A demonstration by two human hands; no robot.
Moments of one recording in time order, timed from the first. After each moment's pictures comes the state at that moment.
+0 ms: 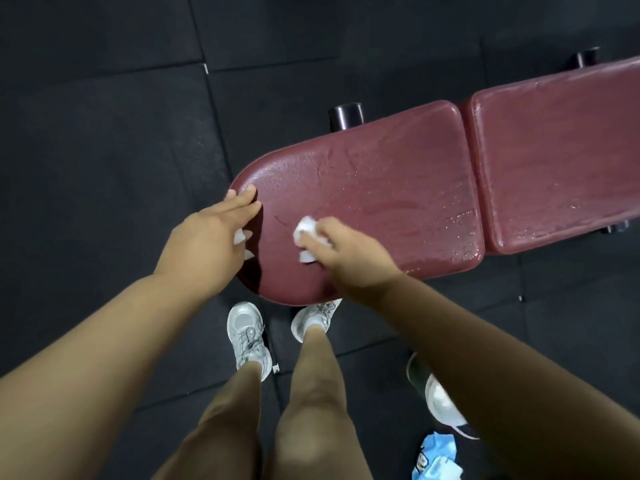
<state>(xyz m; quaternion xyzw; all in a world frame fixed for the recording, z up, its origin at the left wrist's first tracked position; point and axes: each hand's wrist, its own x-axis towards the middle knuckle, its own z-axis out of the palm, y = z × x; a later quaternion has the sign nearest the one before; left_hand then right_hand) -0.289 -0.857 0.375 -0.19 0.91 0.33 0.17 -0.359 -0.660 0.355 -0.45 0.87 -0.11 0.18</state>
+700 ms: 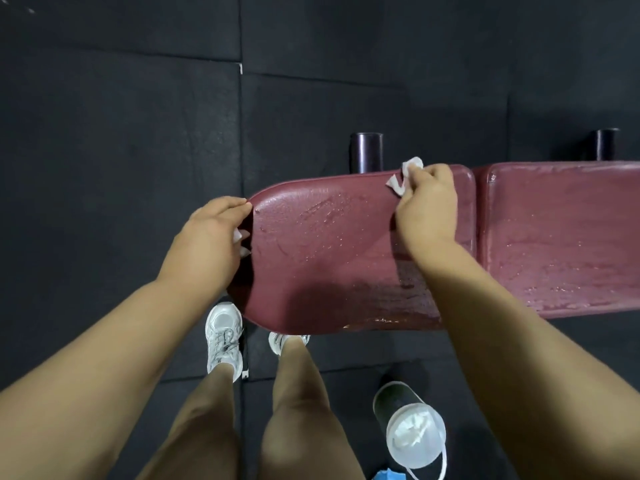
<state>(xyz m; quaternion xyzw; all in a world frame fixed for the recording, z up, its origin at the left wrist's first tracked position) -0.308 -0.856 0.374 -0.37 0.80 0.45 0.12 -0.488 -0.668 0.362 -0.14 0.97 -0.18 0.13</state>
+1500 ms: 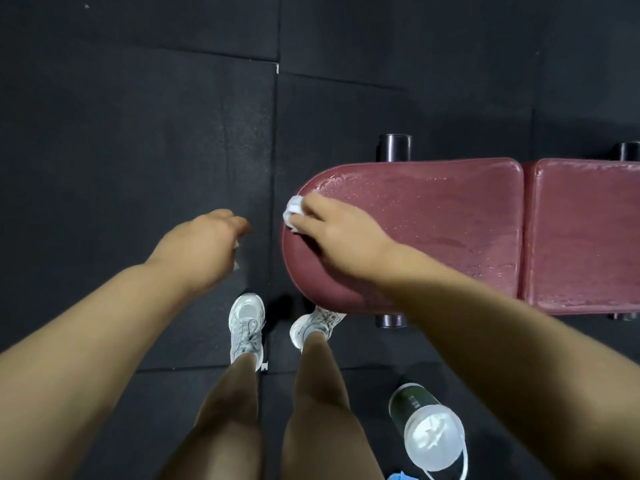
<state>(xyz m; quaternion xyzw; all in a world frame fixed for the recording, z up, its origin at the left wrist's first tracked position) -0.235 -0.917 0.381 -0.23 0.89 0.24 0.31 -0.371 -0.762 0.362 -0.58 0.76 -0.12 0.24</state>
